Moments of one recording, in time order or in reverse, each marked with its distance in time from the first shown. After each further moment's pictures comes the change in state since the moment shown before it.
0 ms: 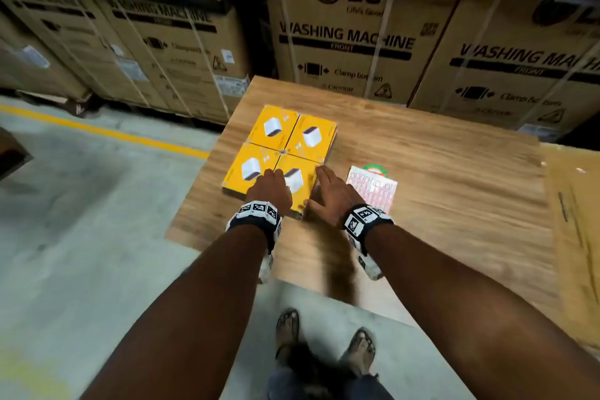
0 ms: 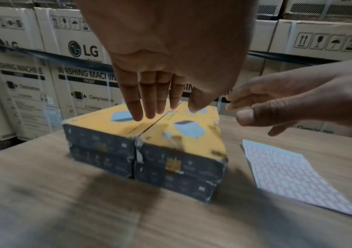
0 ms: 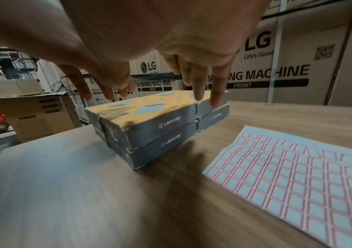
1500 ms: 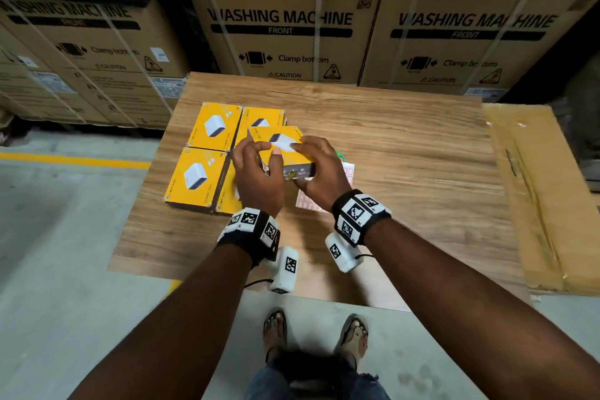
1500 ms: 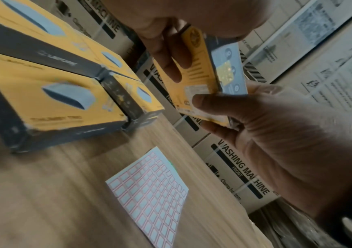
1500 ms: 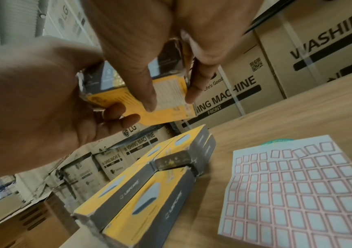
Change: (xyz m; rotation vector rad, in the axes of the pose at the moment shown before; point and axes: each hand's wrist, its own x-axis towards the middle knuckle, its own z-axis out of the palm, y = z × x) left_hand -0.006 0.091 0.011 -0.957 0.645 0.179; right_hand -0.021 0.042 -0.027 0.607 0.561 0.006
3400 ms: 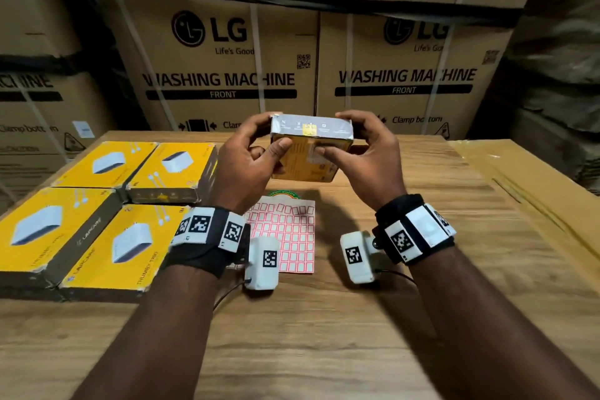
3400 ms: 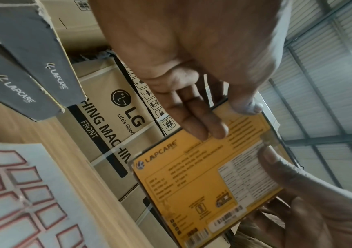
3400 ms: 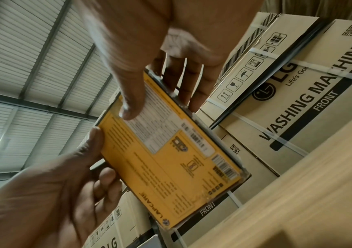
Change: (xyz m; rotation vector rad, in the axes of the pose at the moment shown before) left_hand 0.017 -0.047 0.136 -0.472 -0.412 0.406; right_hand 0.017 0.145 -0.089 0.094 0.505 -0.342
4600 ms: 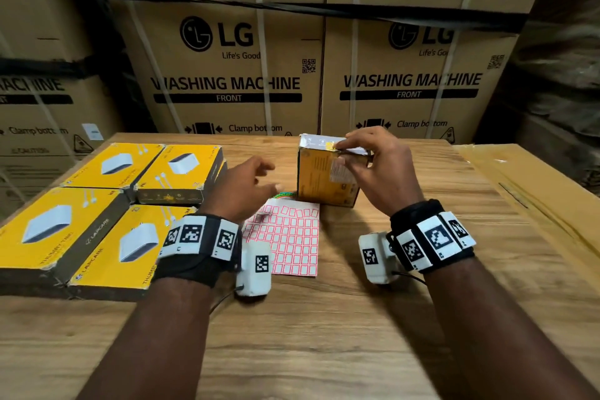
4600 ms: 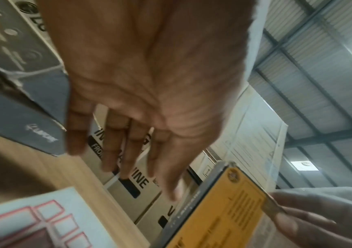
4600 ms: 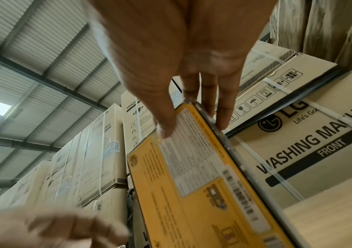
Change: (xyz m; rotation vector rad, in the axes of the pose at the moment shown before) left_hand -0.004 -0.022 -0.026 0.613 -0.272 -0.342; right_hand -0.002 0.000 -0.019 -0.447 -0.111 -0.108
